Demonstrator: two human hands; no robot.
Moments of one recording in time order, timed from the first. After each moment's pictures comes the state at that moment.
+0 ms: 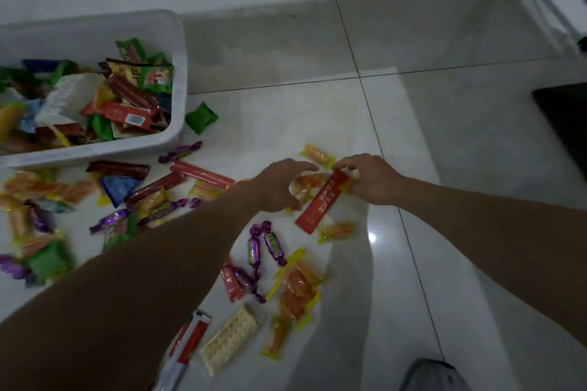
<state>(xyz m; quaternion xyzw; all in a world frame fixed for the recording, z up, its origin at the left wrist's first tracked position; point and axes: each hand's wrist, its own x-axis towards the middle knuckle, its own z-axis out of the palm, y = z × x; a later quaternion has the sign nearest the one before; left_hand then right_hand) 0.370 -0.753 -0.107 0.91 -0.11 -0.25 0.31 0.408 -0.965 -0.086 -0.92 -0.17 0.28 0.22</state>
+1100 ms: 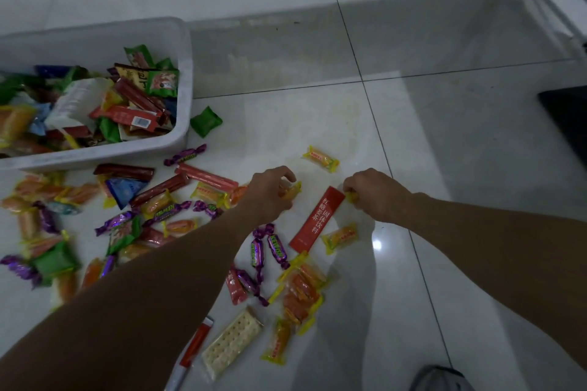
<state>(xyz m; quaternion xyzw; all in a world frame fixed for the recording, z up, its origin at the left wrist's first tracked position) 0.345 -0.744 -0.118 0.91 0.05 -0.17 0.37 0.395 -0.970 -0.103 -0.93 -0.26 0.25 0.05</state>
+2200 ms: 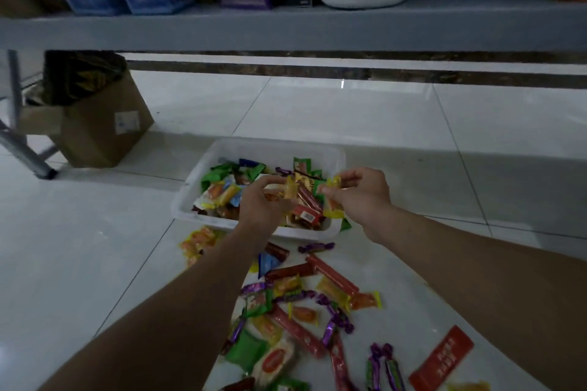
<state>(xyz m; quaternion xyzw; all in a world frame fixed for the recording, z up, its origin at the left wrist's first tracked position) 0.310 -0.548 0.042 0.71 0.29 0.19 0.61 0.408 -0.683 0.051 -0.80 -0.05 0.14 0.58</state>
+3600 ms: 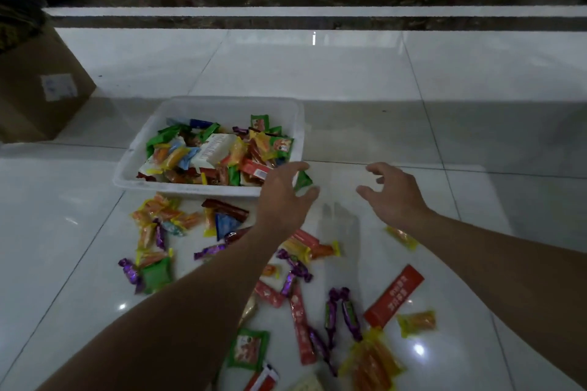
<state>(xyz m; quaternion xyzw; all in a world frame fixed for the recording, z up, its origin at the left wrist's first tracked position) 0.332 -0.649 -0.017 0.89 0.18 0.12 0.40 0.424 -0.826 -0.017 -0.93 -0.13 0.09 0.34</state>
